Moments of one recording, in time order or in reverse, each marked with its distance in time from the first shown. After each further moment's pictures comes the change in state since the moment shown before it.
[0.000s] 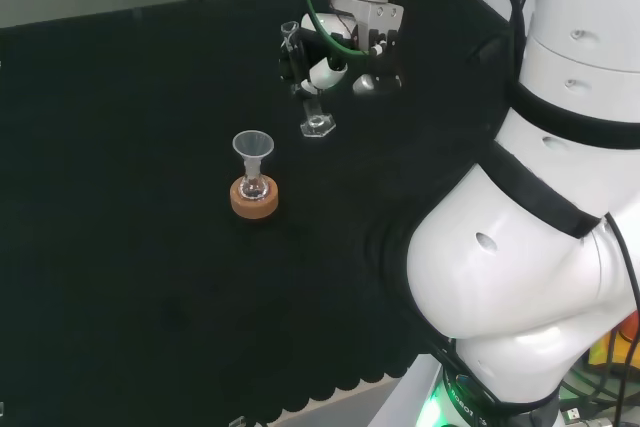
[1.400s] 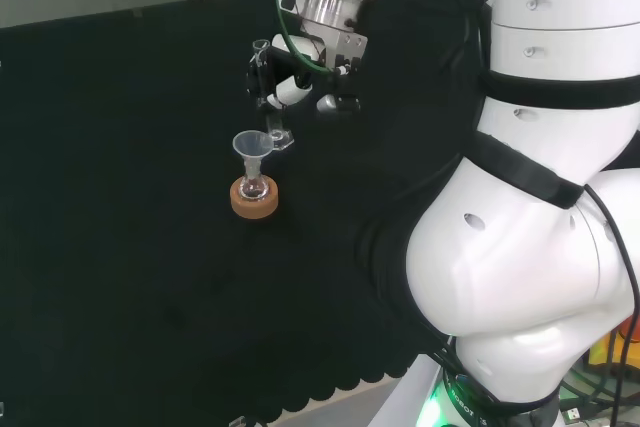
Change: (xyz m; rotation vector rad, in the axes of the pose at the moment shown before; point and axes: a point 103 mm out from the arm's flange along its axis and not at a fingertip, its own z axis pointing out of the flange) arm -0.004 0.075 0.050 -0.037 0.120 -0.064
